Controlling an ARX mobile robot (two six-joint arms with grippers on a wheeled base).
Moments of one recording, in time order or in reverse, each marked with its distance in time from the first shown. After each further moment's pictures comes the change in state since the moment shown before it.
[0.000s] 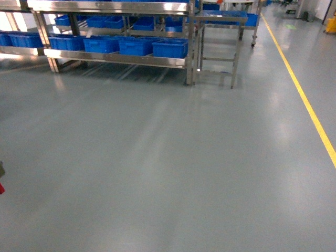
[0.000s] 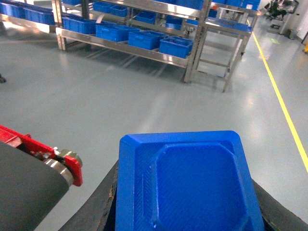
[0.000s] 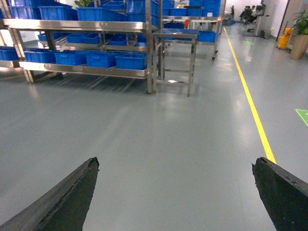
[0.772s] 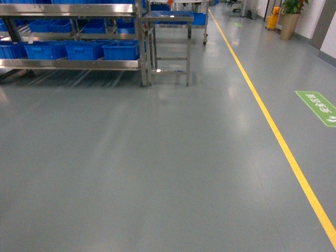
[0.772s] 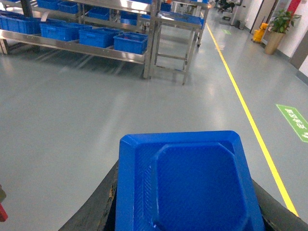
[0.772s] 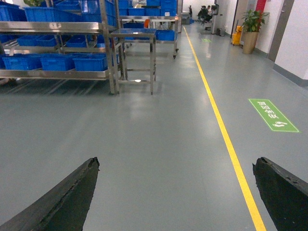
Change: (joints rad) left arm 0.000 -0.003 0.000 0.002 0.000 0.000; right arm 0.000 0.000 0.000 0.000 0.000 0.000
